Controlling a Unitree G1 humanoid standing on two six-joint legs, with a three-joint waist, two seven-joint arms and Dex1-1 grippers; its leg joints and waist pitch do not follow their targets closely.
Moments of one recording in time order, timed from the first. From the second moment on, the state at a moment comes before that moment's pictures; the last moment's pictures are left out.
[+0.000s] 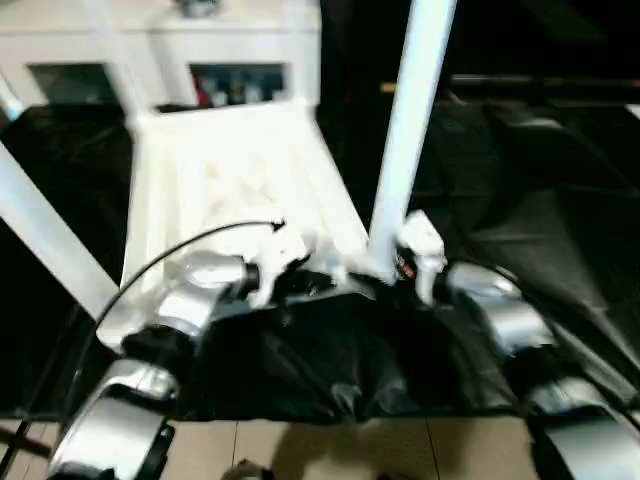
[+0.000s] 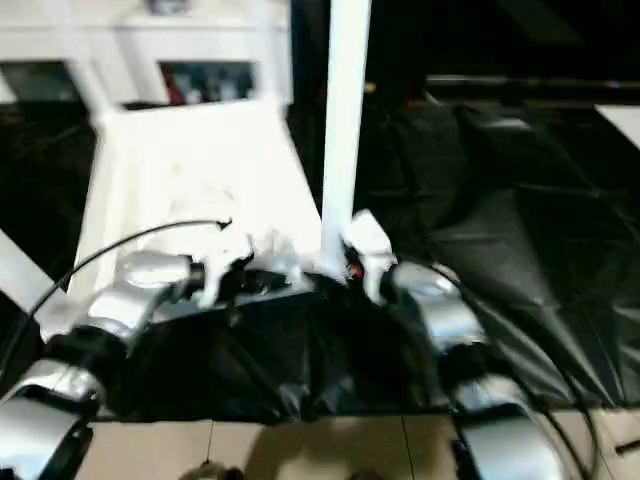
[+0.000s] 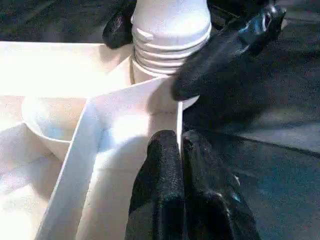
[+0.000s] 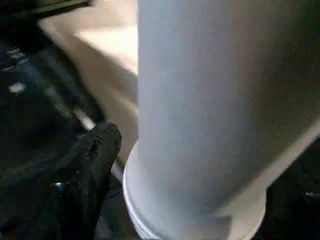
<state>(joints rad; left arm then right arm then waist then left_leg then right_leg) -0.64 0.28 -0.22 0.74 -0.01 -0.03 -1.16 -0.56 -0.30 0.16 0.69 0.10 -0.03 0.99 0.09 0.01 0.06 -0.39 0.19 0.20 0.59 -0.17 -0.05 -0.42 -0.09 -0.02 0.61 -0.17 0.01</state>
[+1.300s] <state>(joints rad) -0.71 0.14 -0.19 0.79 0.05 0.14 -0.80 -0.66 -0.12 0.05 0.83 0.04 0.07 0.43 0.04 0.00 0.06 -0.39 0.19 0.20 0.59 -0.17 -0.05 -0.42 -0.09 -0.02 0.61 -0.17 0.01</state>
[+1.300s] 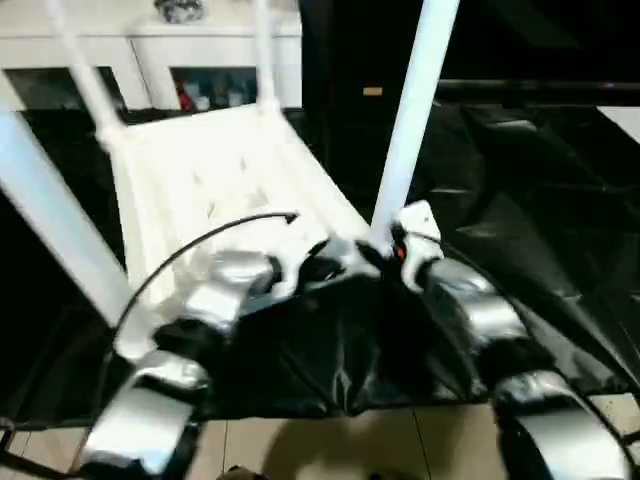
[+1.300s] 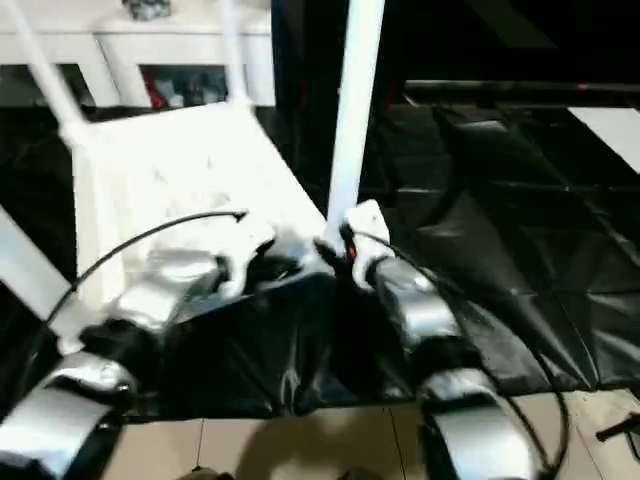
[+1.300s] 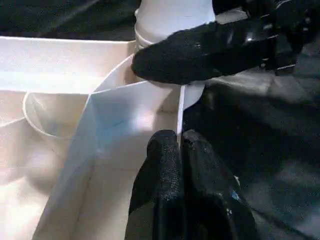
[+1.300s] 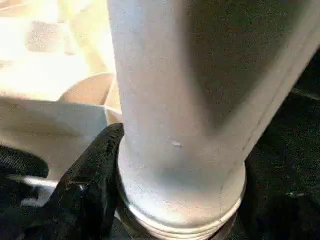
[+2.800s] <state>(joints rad) -0.65 0.28 -0.22 0.73 0.00 0.08 -1.18 -0.53 -0.28 0.14 0.65 0.09 0.05 0.98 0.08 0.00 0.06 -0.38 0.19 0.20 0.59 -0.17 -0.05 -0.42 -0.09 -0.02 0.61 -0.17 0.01</state>
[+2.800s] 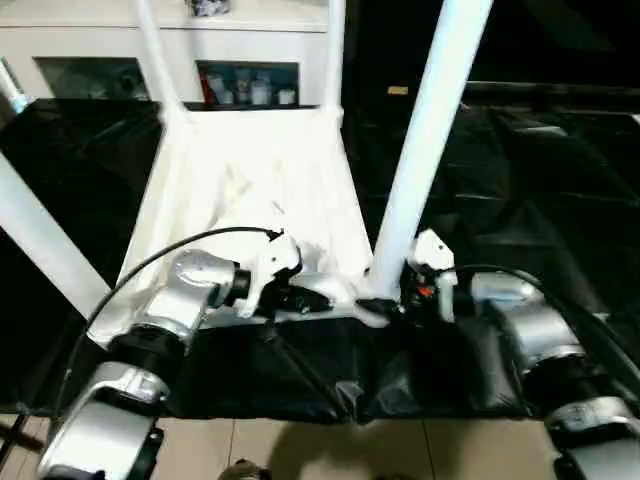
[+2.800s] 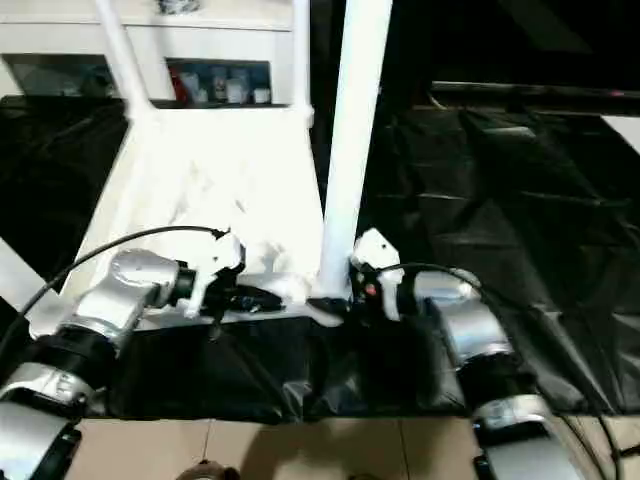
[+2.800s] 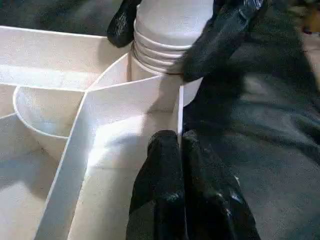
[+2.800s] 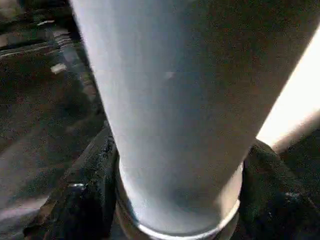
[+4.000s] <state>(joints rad) -0.65 0.26 -0.19 0.70 -0.01 0.13 -1.20 -0.55 -0.29 0.12 0.67 0.09 0.01 1.05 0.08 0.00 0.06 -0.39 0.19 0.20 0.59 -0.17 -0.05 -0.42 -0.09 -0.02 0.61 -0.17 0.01</state>
